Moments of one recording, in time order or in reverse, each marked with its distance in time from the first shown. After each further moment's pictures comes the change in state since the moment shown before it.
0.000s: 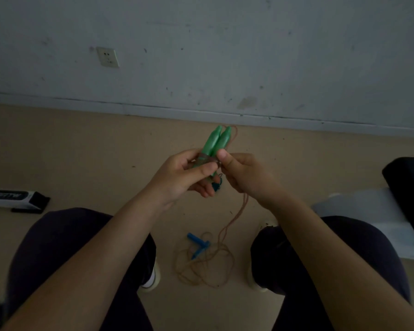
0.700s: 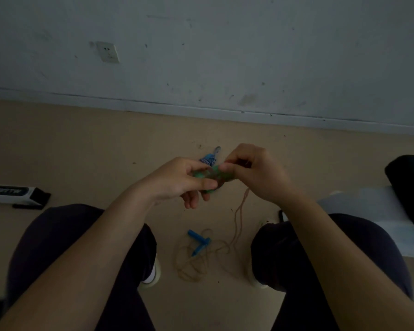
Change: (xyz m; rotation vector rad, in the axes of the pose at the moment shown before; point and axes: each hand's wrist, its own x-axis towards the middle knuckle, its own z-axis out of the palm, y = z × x) left_hand 0.006 0.001 -0.018 0.298 -0.198 -0.275; right_hand -0.007 0.000 -0.018 -0.426 0.073 -0.189
